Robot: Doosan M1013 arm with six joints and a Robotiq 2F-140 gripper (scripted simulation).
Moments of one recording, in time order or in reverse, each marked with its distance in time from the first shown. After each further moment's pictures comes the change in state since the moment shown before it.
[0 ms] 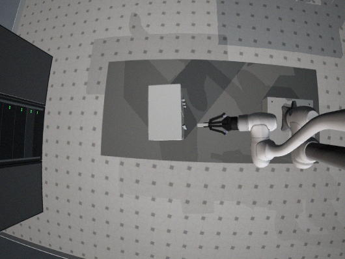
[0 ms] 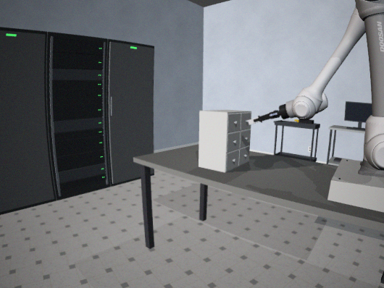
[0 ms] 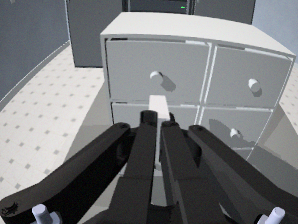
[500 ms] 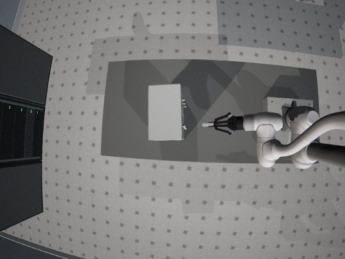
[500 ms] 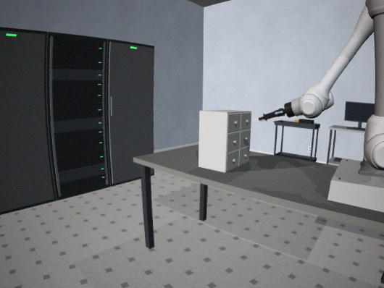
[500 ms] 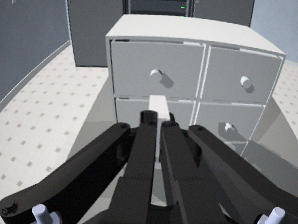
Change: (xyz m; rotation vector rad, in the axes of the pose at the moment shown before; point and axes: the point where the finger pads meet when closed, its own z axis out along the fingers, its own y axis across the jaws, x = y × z) arm 0.001 0.000 -0.031 0.000 -0.003 0.000
